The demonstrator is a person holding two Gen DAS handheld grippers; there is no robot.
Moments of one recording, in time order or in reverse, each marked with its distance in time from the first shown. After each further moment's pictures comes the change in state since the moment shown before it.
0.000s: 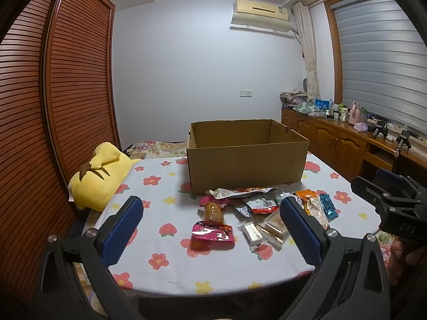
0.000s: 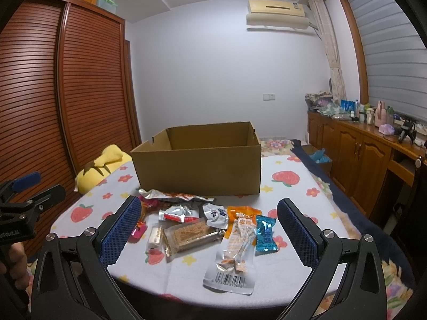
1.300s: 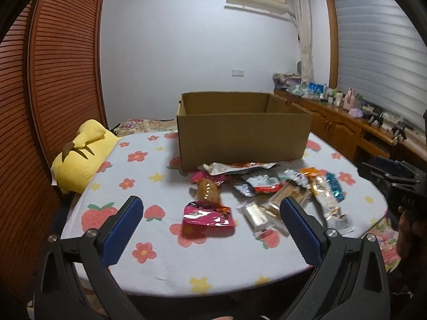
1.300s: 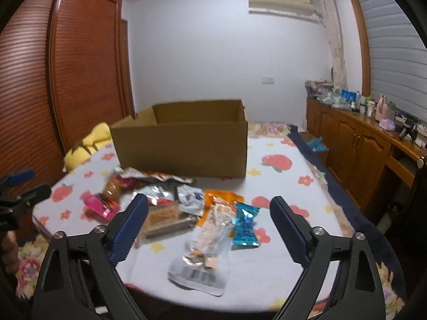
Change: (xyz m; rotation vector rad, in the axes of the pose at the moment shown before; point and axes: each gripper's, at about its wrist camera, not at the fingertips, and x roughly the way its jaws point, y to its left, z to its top) left arm 0.052 0.008 -0.026 -0.004 0.124 -0.064; right arm 0.041 -0.039 -0.009 -0.044 0.147 -0.016
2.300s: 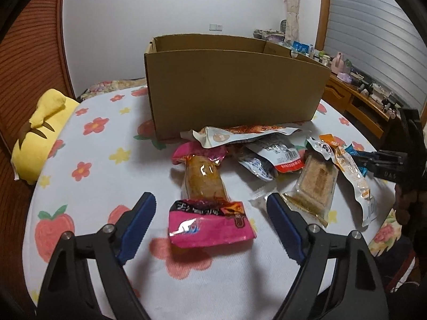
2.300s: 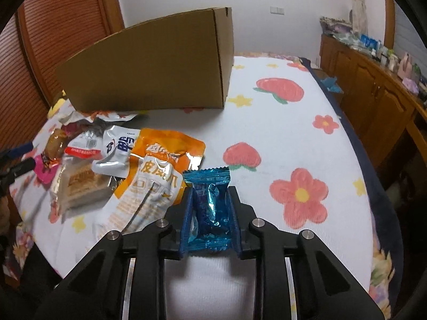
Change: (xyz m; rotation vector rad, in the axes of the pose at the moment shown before) left arm 0.115 0.022 0.006 0.031 0.266 -0.156; right arm 0.116 -0.063 -0.022 0.021 0.366 0.056
